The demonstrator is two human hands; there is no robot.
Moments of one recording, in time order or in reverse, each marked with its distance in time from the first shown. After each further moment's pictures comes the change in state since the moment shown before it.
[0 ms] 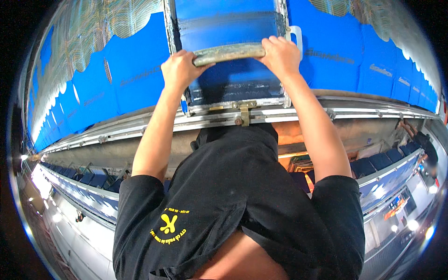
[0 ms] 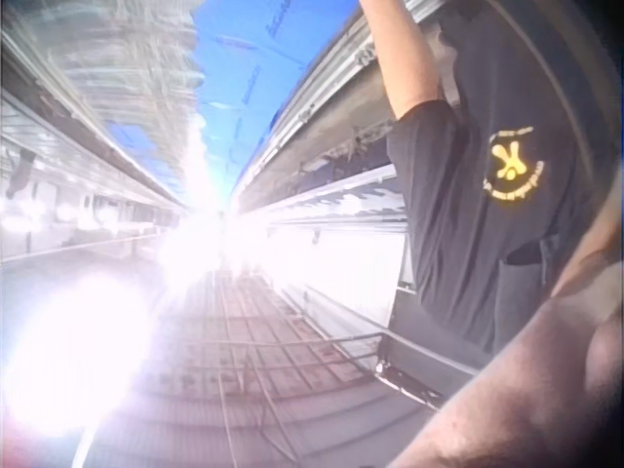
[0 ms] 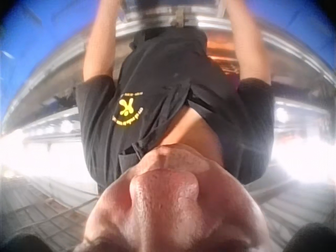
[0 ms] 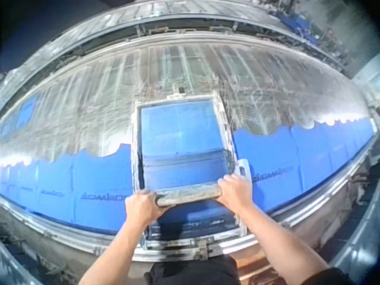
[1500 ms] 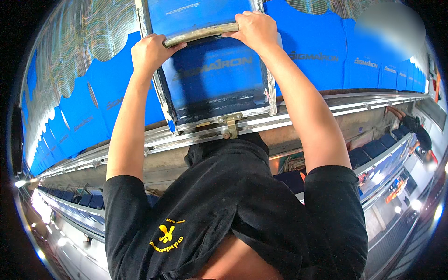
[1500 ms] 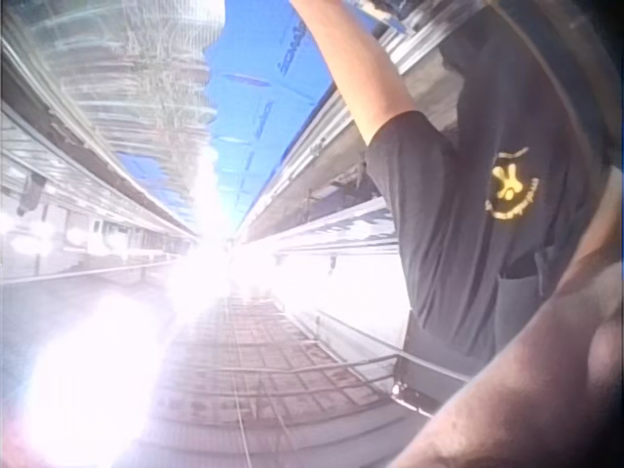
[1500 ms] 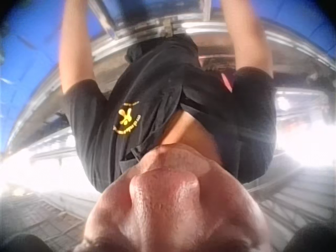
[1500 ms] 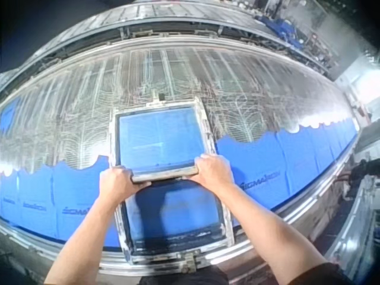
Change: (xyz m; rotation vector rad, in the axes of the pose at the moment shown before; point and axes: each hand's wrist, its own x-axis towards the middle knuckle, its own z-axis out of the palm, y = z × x) left_hand 0.112 -0.035 -0.001 0.134 -0.009 0.076; right_hand 0.098 0.035 0.009 -0.072 0.082 -0.004
